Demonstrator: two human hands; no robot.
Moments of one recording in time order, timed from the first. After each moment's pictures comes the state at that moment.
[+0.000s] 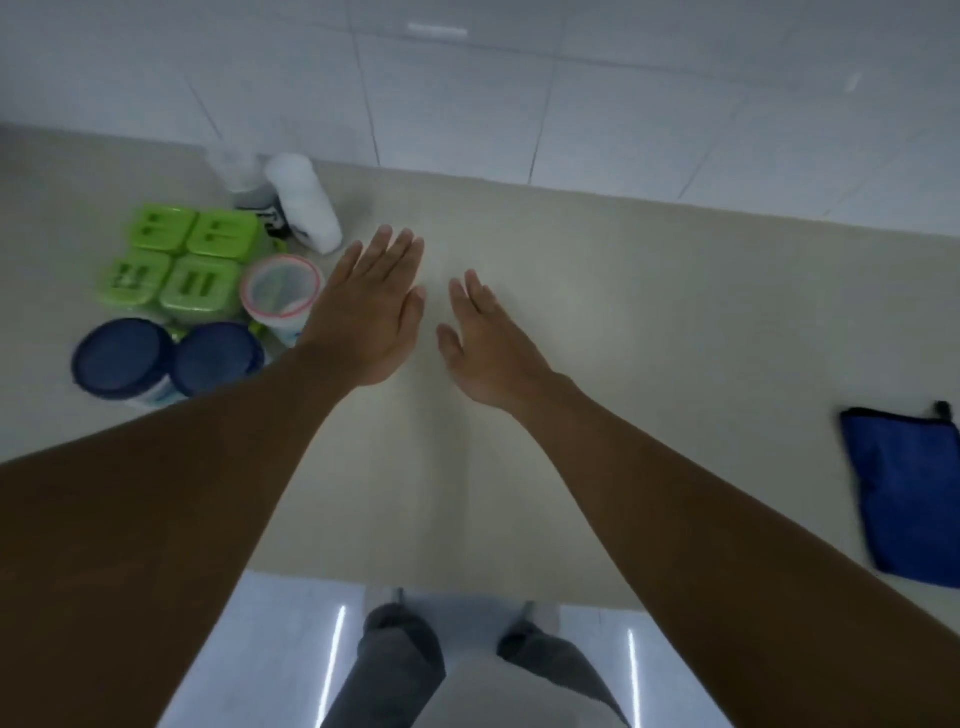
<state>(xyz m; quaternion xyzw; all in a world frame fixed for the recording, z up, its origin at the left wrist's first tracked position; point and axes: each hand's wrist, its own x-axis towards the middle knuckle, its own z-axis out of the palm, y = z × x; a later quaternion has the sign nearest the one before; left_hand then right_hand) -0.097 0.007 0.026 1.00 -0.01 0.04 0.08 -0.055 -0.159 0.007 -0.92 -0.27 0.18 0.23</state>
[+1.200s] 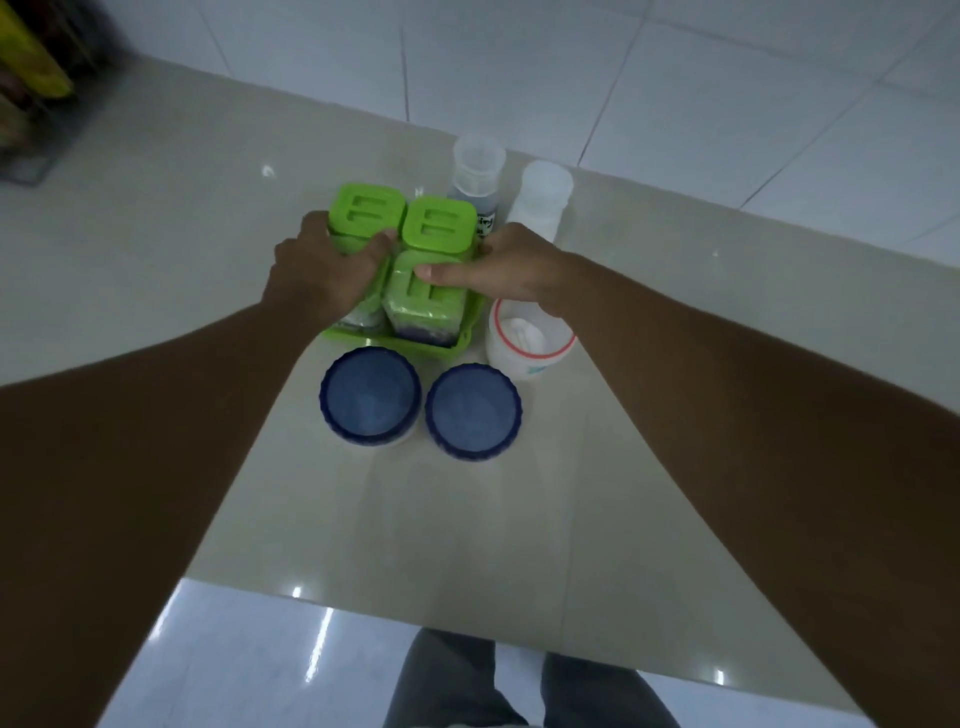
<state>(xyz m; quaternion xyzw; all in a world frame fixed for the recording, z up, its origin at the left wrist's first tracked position) -0.107 0.308 -0.004 0.82 0.41 0.00 0.40 -0.008 0.130 0.025 -0.88 -0.20 0.34 0.27</state>
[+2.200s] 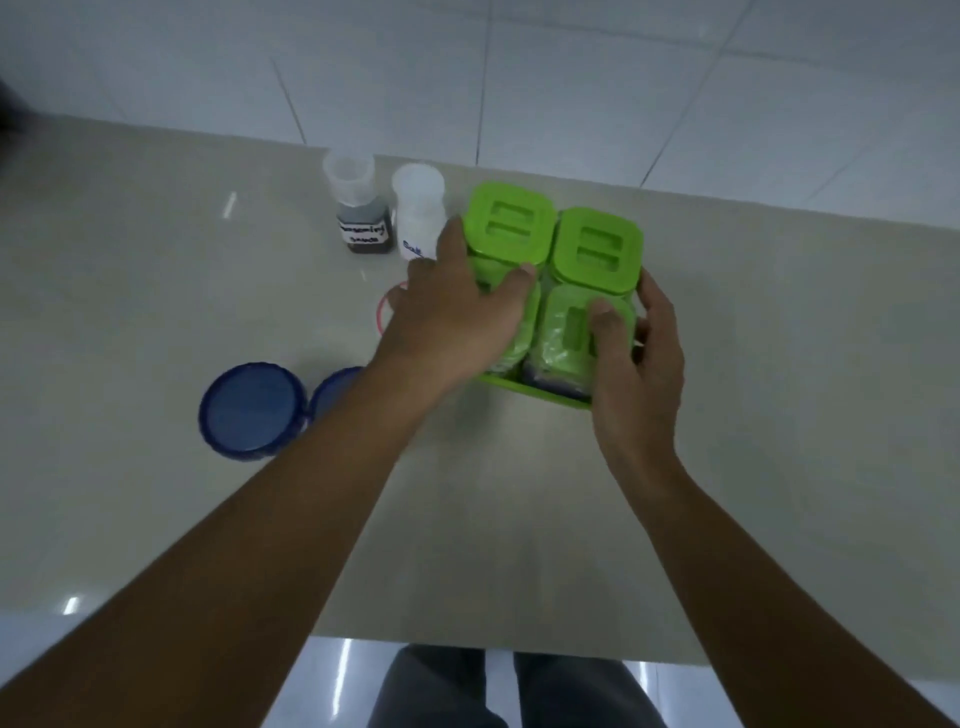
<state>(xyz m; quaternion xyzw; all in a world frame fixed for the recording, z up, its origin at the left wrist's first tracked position) -0.076 0.098 0.044 0.85 0.22 -0.03 0.48 -0.090 -0.068 0.023 -0.78 0.08 -0.07 0.61</state>
